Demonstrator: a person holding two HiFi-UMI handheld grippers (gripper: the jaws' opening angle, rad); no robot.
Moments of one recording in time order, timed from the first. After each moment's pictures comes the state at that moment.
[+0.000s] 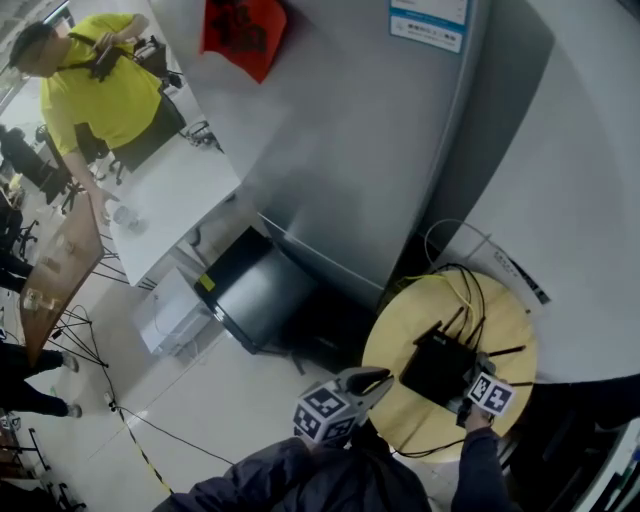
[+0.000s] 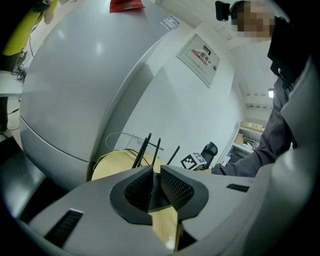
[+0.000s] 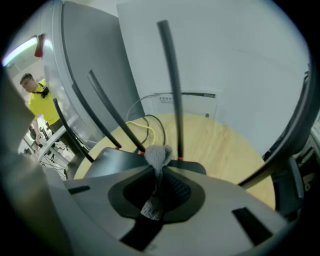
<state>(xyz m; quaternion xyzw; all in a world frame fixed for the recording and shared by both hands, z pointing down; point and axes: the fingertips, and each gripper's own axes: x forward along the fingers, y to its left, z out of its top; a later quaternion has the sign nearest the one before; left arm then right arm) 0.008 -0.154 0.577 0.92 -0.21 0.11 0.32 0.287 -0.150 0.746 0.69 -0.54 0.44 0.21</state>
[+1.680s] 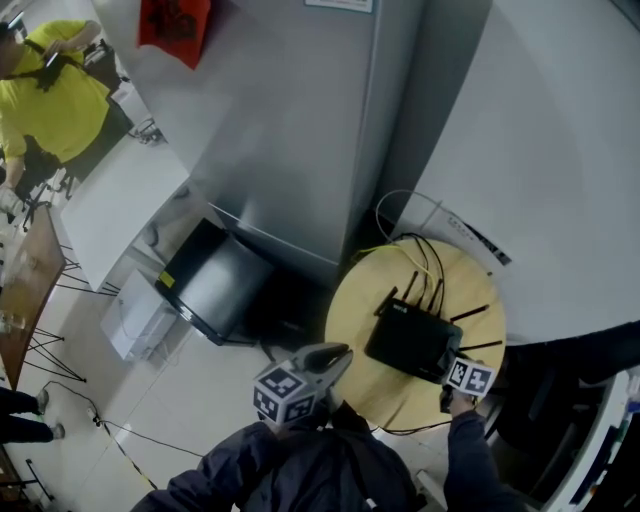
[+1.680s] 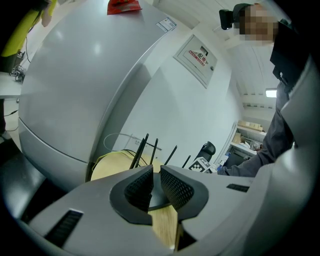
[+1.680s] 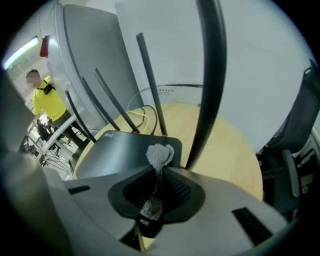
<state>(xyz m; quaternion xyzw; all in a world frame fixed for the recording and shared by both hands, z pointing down) 0.003 -0.147 0.566 0.92 -0.20 0.10 0.32 0.304 -0.088 0.754 0.66 -0.55 0.45 0.23</state>
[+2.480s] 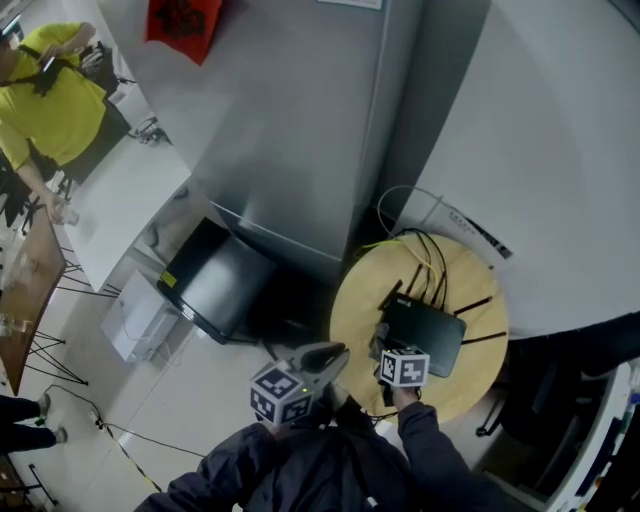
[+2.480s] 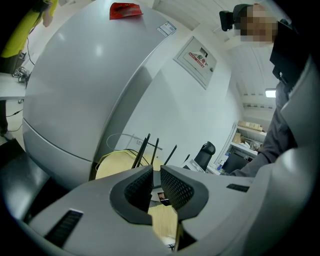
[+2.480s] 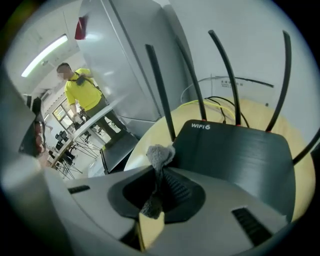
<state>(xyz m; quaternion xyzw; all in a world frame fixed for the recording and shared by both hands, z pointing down) -0.020 -0.140 0.564 0.92 -0.20 0.10 0.32 0.084 -0.152 0.744 0.55 -0.67 0.43 0.24</state>
